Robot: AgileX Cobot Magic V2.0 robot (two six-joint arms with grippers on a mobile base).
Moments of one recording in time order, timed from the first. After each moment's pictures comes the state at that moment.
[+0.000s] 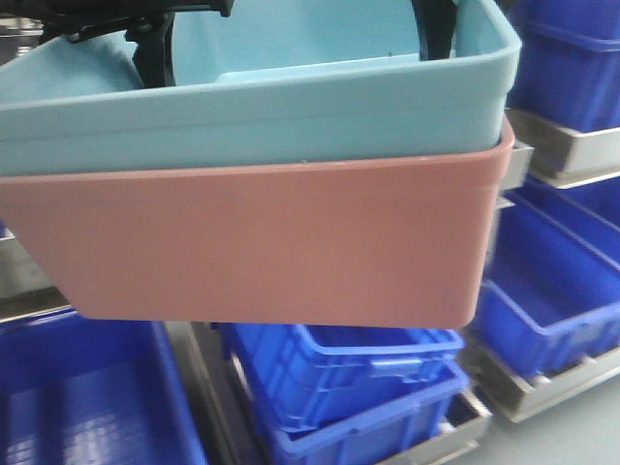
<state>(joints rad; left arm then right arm) -0.62 1.60 -1.36 0.21 0.80 -0.54 0.75 1.69 -1.63 -0.41 1.20 0.55</state>
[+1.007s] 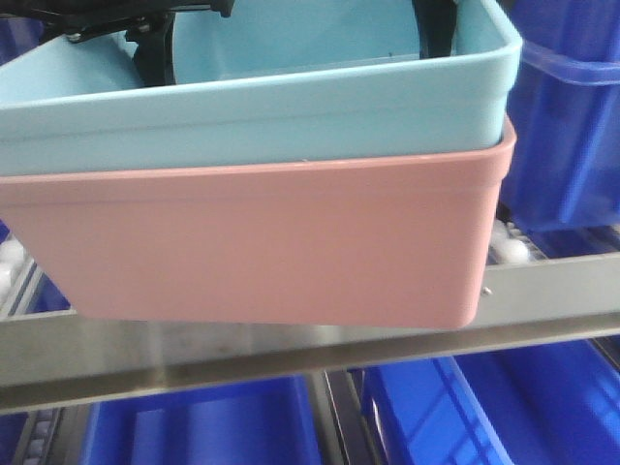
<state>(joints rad) -0.62 1.60 -1.36 0.21 0.80 -0.54 0.75 1.69 -1.63 -0.41 1.20 0.55</state>
